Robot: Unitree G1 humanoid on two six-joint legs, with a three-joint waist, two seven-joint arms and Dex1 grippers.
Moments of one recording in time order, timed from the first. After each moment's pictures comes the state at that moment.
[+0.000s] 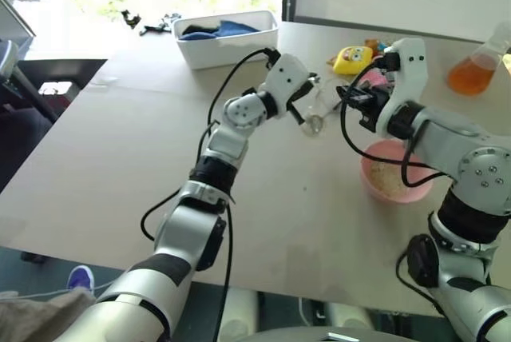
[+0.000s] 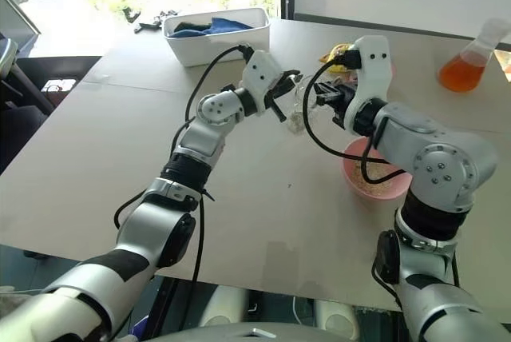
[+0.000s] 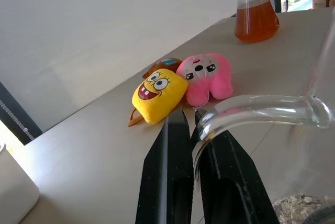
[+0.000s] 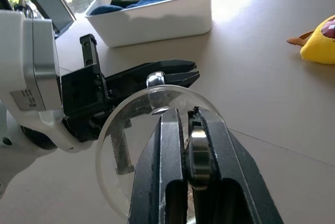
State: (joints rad) left arm -0.98 0.17 -0.15 0.64 0.04 -0.12 -0.61; right arm -0.78 -0.21 -0.36 -0.50 0.82 1.45 -0.06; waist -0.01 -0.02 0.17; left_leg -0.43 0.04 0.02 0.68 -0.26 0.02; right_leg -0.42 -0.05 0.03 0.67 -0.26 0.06
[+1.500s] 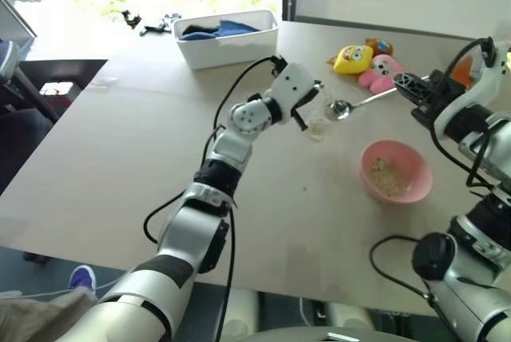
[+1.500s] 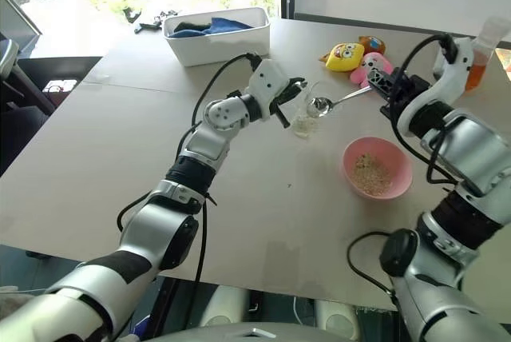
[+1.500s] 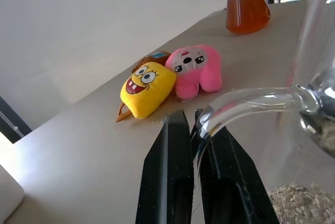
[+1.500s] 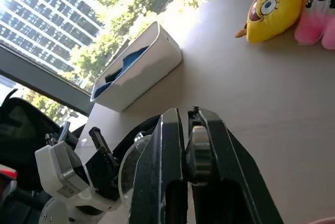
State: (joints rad) left arm -0.97 0.15 -0.17 0.71 0.07 -0.16 -0.60; right arm -0.64 -0.38 -0.65 -0.31 1.87 1.18 -0.88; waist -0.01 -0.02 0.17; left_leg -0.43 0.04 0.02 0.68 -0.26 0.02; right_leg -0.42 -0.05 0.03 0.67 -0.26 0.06
